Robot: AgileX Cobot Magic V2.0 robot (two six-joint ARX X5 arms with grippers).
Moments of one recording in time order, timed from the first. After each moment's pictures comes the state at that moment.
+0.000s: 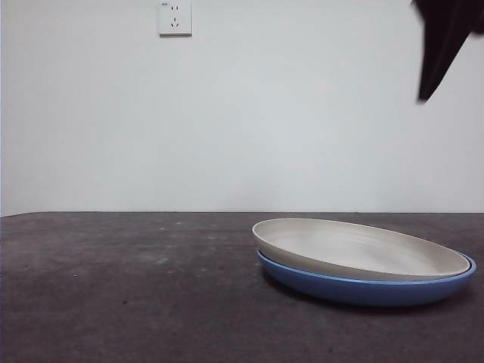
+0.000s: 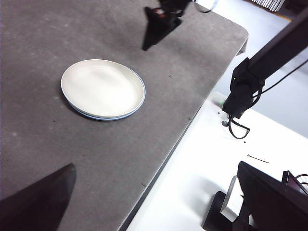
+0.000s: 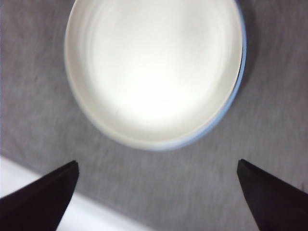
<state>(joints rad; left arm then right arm) -0.66 0.64 1.35 -1.28 0.42 0.06 0.14 1.32 1.15 -1.10 -0.45 0.11</state>
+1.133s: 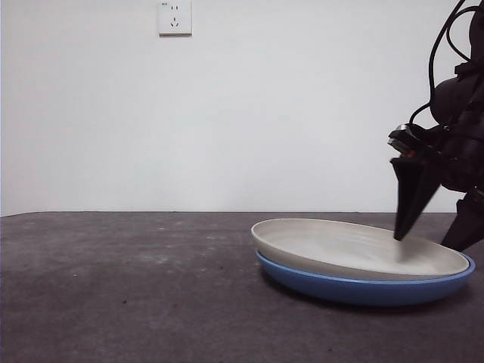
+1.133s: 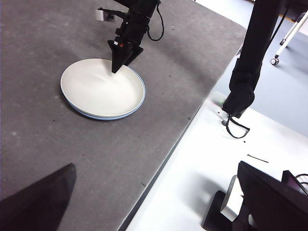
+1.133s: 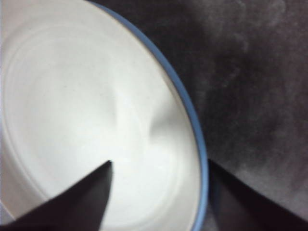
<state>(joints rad) -0.66 0.64 1.35 -1.28 0.42 0.06 0.07 1.78 1.15 -0.80 -0.54 0.02</state>
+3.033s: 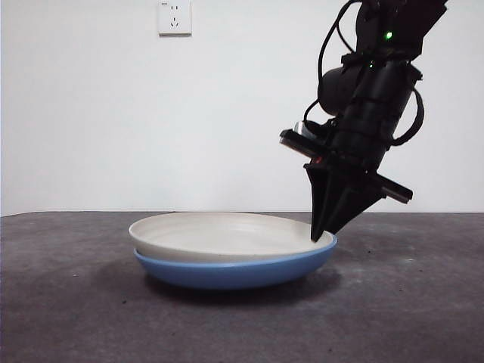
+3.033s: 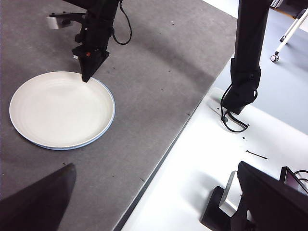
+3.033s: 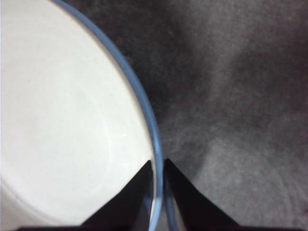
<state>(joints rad) -0.66 0.64 1.35 -1.30 0.42 0.06 0.38 1.95 1.43 -0.85 -0.42 0.19</state>
